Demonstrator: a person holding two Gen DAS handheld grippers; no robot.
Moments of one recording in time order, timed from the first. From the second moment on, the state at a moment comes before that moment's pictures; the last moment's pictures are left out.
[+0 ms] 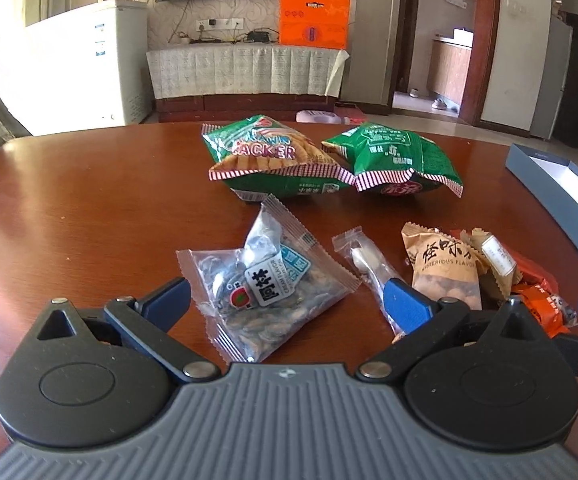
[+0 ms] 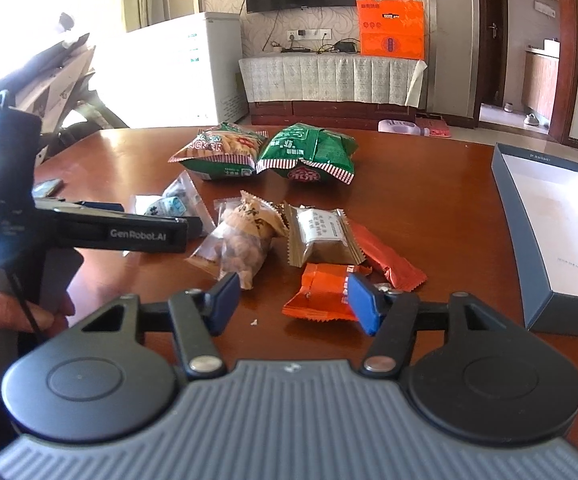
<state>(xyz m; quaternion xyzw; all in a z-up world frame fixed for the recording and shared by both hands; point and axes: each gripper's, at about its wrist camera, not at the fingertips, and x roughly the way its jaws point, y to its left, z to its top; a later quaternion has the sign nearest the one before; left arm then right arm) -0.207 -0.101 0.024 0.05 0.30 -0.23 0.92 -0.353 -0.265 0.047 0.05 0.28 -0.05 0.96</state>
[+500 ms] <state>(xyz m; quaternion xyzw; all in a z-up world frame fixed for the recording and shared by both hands) -0.199 -0.112 0.014 0.07 0.32 -0.24 0.91 -0.343 -0.264 0.045 0.06 0.29 -0.06 0.95</state>
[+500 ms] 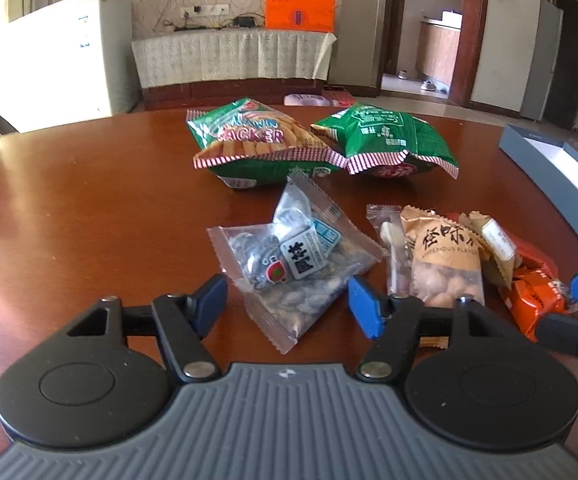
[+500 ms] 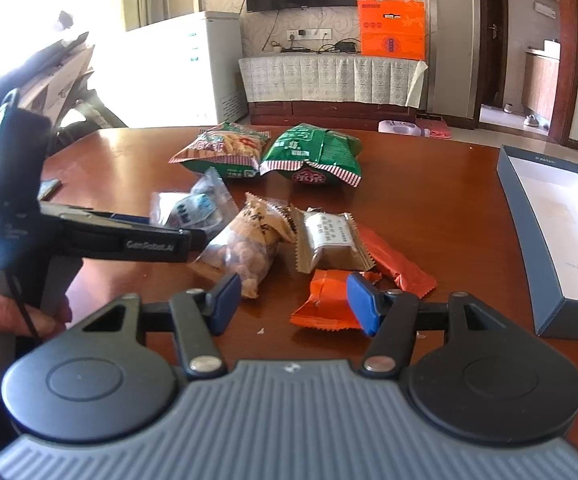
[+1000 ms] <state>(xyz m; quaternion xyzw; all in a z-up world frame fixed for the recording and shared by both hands) -0.191 -0.131 0.010 0.12 0.31 -0.25 0.91 -0.315 -0.275 0.030 0.06 0.32 -0.11 0.94</state>
